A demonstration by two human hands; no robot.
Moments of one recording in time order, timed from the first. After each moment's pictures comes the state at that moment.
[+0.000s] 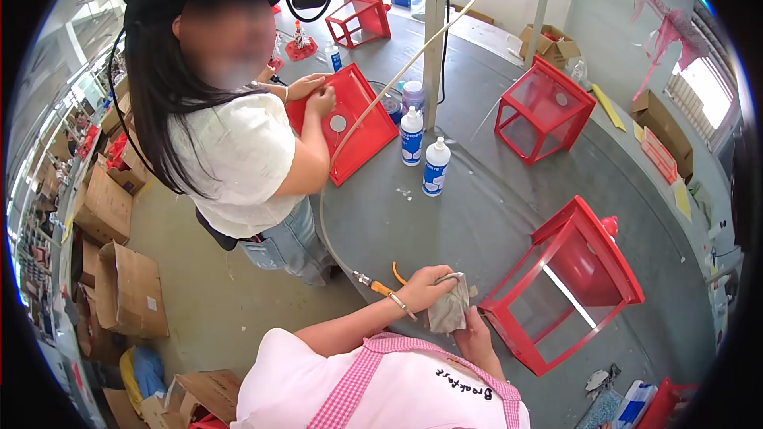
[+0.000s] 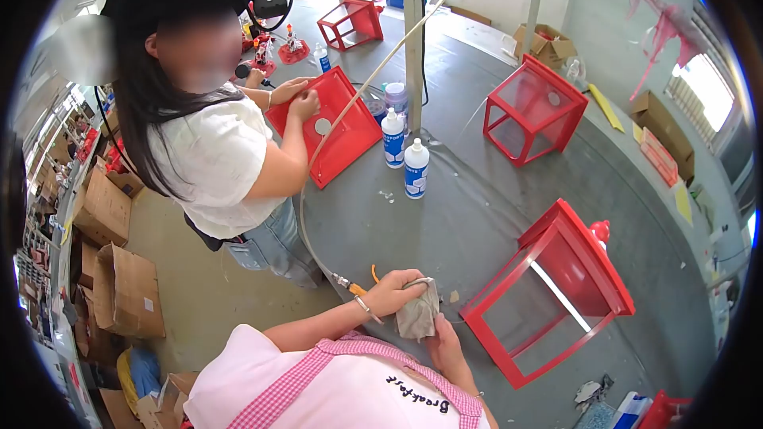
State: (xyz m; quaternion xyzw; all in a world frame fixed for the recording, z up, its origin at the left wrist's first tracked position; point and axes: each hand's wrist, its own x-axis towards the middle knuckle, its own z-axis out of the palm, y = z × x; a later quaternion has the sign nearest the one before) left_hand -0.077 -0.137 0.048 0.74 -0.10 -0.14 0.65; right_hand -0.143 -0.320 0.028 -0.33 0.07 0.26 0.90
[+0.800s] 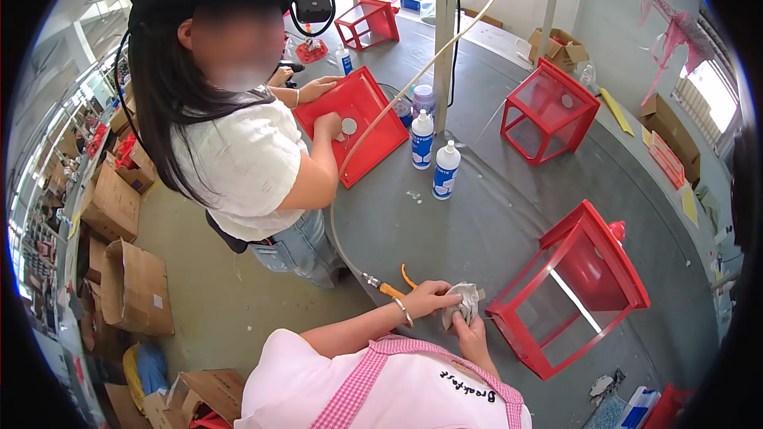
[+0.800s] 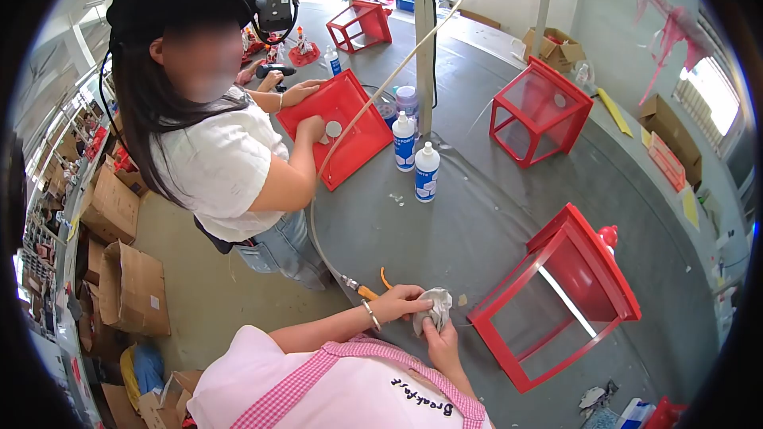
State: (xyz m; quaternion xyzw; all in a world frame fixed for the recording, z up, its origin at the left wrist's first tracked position) left_hand -0.086 -0.124 0.038 0.68 0.02 -0.30 0.67; right_hand -0.147 -0.307 0.020 -0.64 0.01 0.17 0.75
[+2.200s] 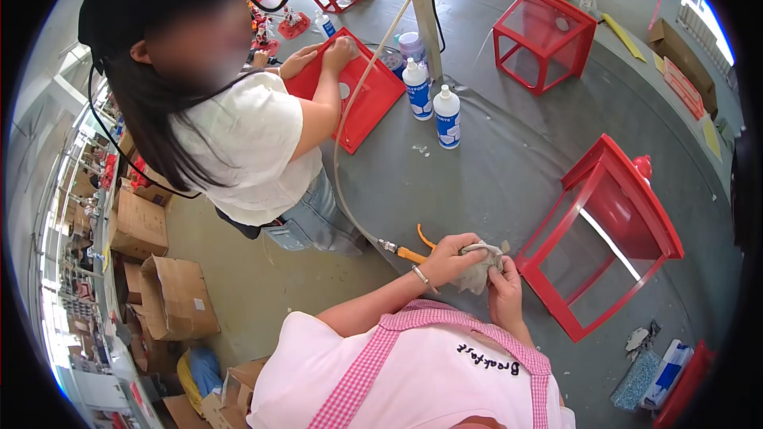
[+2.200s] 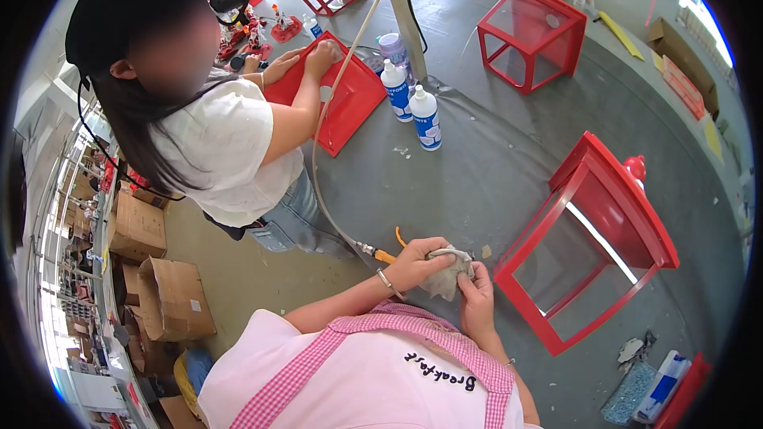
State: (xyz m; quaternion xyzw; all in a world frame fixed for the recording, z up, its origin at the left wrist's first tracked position) left_hand -0.084 -0.142 0.057 0.67 -0.08 -0.20 0.71; right_hand -0.140 -0.309 0.034 -0.44 0.09 0.11 0.89
